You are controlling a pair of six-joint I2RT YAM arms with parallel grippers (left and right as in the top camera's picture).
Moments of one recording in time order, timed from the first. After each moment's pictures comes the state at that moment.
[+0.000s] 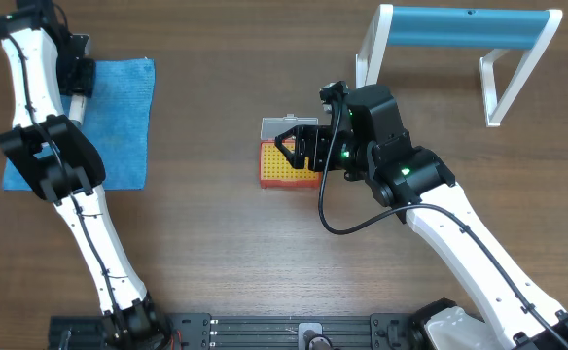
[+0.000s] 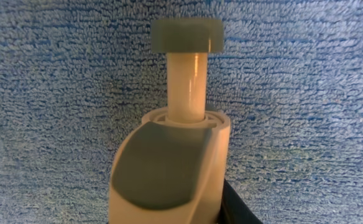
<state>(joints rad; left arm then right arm) 0.38 2.67 2.56 -1.35 -0.06 0.34 0.44 1.34 1.03 -0.41 -0.47 0.54</state>
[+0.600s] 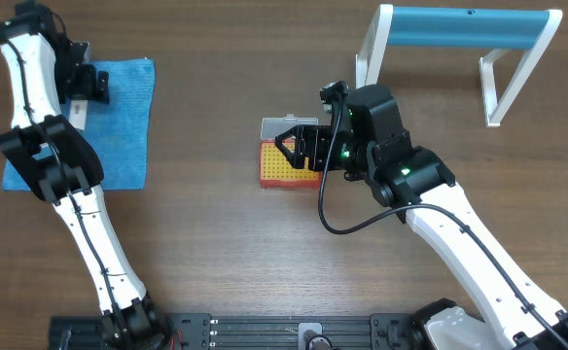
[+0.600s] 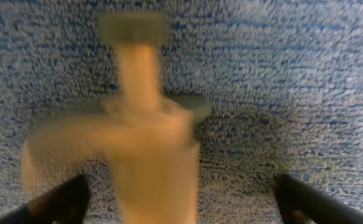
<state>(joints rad) 0.40 2.70 2.56 -1.36 -0.02 0.33 0.44 1.34 1.03 -0.41 -0.47 0.54</state>
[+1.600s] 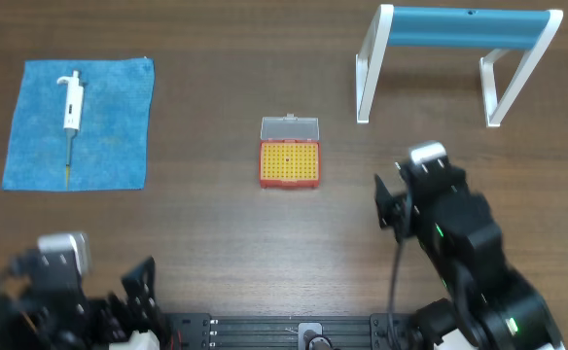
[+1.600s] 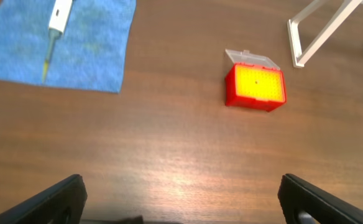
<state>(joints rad) 0.33 0.56 1.43 -1.67 0.32 0.02 0.44 0.61 0.83 -0.75 0.18 -0.02</state>
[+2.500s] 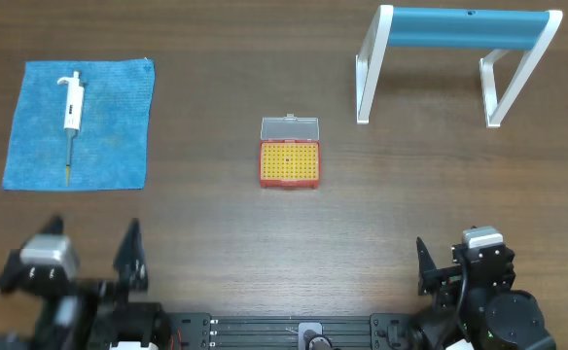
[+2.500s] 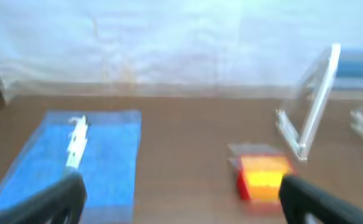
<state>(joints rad) 0.02 0.24 1.01 -0.94 0.08 -0.07 0.44 0.15 0.78 -1.12 0.25 0.06</state>
